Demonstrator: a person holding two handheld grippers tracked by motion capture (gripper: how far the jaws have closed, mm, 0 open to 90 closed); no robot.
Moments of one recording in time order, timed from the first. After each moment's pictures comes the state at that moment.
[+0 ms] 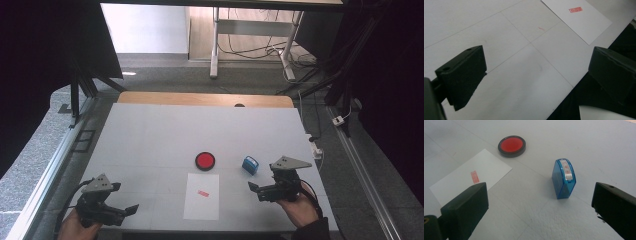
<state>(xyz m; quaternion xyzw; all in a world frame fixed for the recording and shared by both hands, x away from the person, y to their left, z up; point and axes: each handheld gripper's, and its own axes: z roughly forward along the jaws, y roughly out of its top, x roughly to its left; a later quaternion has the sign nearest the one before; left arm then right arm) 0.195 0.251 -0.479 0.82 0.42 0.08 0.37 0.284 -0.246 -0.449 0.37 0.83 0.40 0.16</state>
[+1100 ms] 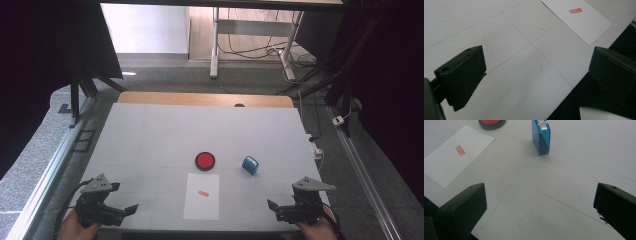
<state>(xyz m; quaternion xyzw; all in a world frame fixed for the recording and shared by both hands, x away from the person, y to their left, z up) 0.194 0.252 -0.479 0.82 0.42 0.08 0.38 0.236 -0.290 -0.457 0.44 0.81 0.35 0.17</state>
